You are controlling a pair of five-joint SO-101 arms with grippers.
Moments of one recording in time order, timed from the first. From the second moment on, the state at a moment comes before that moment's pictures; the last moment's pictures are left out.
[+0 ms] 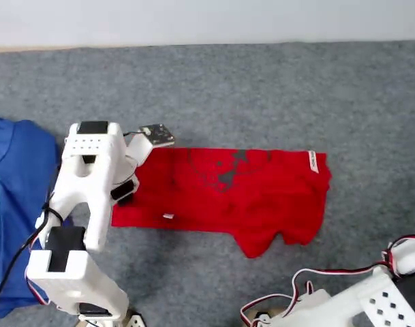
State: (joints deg) left arm -4.7 10.8 13.7 90.1 -45.8; right arm 58.2 -56.6 23.3 100.5 35.5
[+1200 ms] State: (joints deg) left arm -6.1 5.9 12.4 94.6 -48.8; right arm 57.1 -56.6 23.3 100.5 35.5
